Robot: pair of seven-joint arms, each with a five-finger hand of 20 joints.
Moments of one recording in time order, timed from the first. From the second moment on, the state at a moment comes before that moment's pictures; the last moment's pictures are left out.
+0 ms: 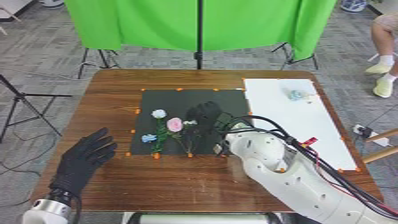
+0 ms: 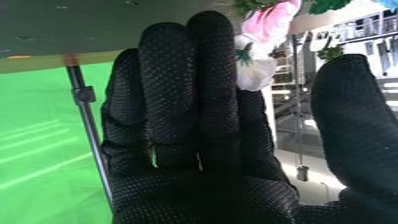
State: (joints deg) left arm 132.7 -61.0 -103.0 -116.3 38.8 -5.3 5.8; right arm -64.8 -56.4 36.3 -96.8 -130.8 -1.1 6.7
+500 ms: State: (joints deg) left arm 132.7 -61.0 -103.1 -116.3 38.8 -5.3 5.8; right arm -64.9 -56.3 36.5 -96.6 -131.3 -0.3 6.0
